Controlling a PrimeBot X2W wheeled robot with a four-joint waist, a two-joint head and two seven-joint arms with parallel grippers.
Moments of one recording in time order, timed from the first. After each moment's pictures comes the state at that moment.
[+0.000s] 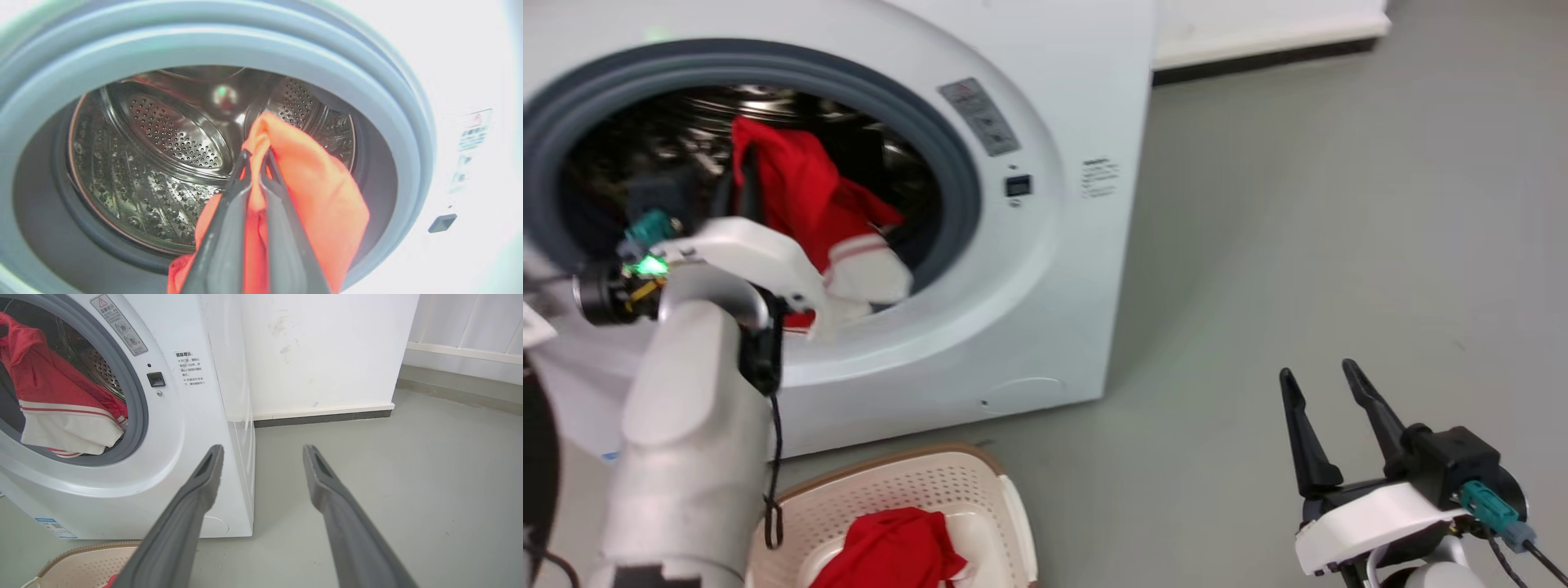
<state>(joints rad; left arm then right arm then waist) -0.81 0.23 -0.04 0.88 -0.24 -0.04 -0.26 -0.05 -0.05 0.08 0.13 0.14 0.13 -0.18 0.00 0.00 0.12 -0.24</state>
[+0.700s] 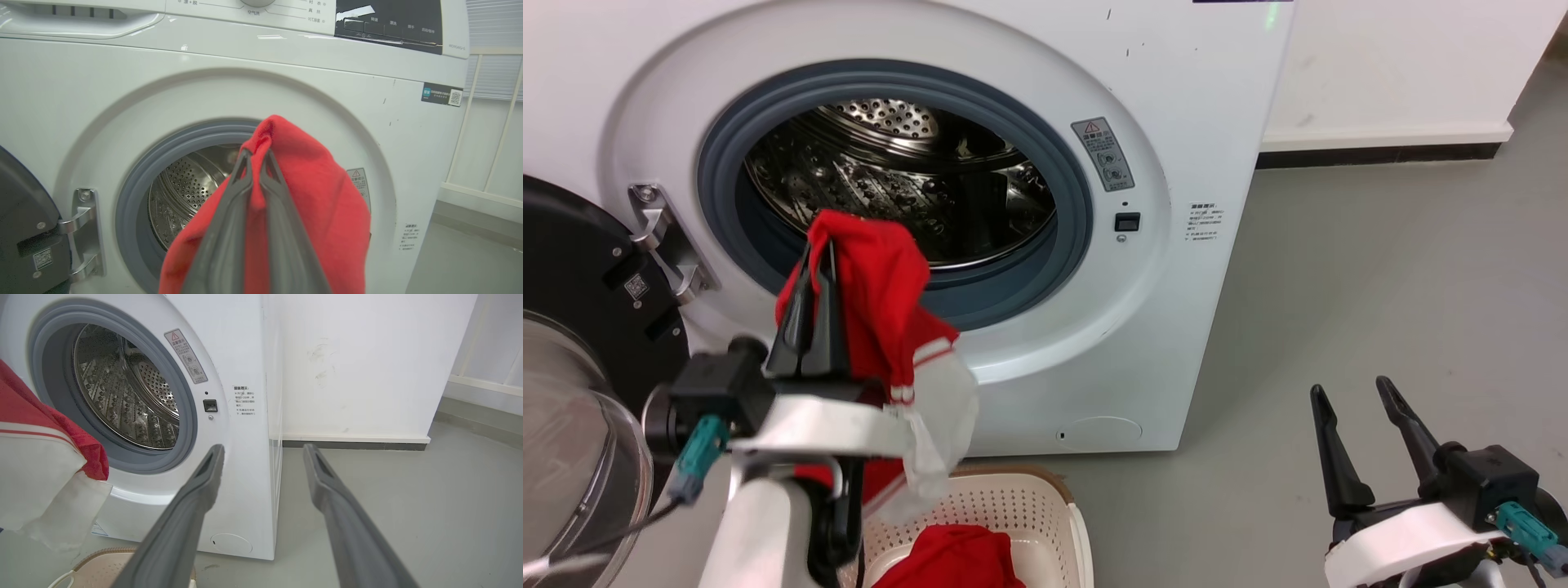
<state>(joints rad) -0.28 0.09 -0.08 0.06 -0.22 0.01 -0.22 0.05 -0.05 0.02 -0.02 0.10 0.13 -0.09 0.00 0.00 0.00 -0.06</state>
